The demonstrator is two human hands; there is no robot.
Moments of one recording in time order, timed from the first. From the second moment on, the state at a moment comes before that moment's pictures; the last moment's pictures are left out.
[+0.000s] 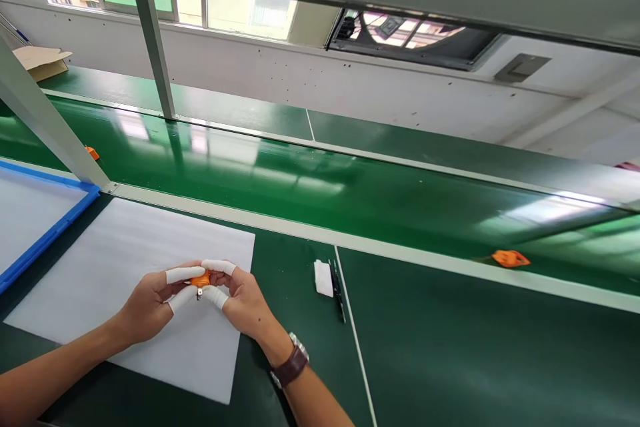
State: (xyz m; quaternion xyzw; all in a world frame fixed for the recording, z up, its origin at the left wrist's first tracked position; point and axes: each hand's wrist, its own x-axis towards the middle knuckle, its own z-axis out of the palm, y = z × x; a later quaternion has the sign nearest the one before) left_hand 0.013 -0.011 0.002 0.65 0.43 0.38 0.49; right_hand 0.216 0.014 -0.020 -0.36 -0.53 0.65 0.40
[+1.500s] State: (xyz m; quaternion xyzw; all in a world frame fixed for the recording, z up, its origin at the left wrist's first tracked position) left_hand 0.022 0.002 -0.003 0.56 0.43 0.37 0.60; right_hand 0.220 0.014 -0.021 -0.42 -0.68 0.47 0.37
